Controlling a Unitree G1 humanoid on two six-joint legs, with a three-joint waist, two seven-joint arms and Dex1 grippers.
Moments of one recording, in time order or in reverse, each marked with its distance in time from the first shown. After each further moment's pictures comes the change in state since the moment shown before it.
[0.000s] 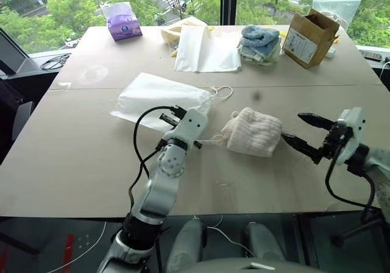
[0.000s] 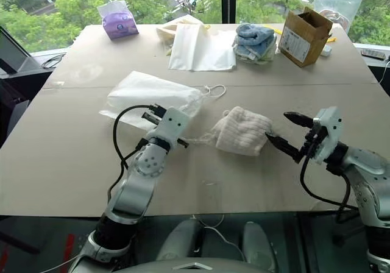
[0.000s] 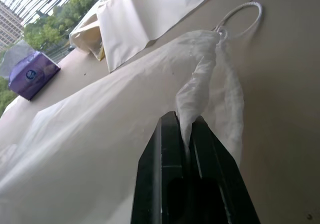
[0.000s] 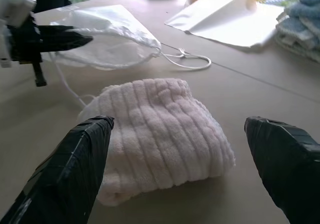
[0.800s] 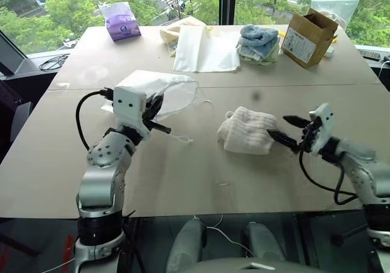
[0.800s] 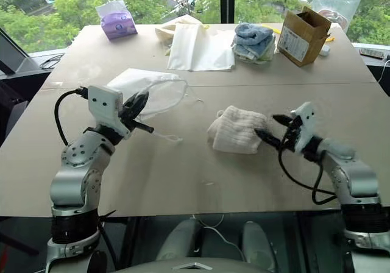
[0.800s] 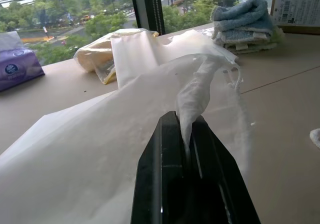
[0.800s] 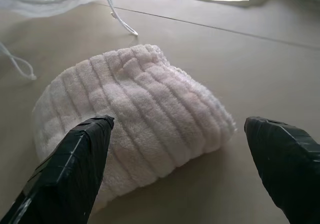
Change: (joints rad) left arm -0.022 0.128 0.470 0.026 -0.597 -0.091 -0.343; right arm -0.238 -0.041 0.150 0.197 -0.100 -0.003 0.083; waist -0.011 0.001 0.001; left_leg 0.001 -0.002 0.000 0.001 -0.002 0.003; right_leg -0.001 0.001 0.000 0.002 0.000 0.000
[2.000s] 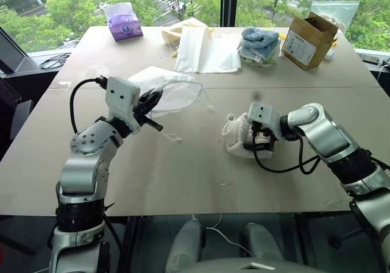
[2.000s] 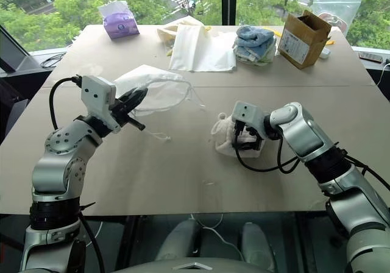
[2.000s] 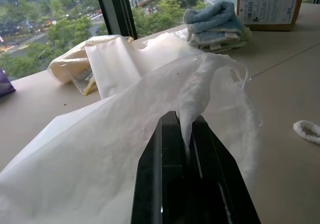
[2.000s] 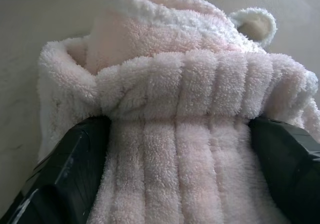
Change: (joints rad) left arm -0.074 0.159 -0.008 0.137 -0.069 -0.071 -0.096; right arm -0.466 0.080 0.567 0.130 -0.513 0.340 0.179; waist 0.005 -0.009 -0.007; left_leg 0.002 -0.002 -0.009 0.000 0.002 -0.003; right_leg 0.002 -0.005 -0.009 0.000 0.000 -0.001
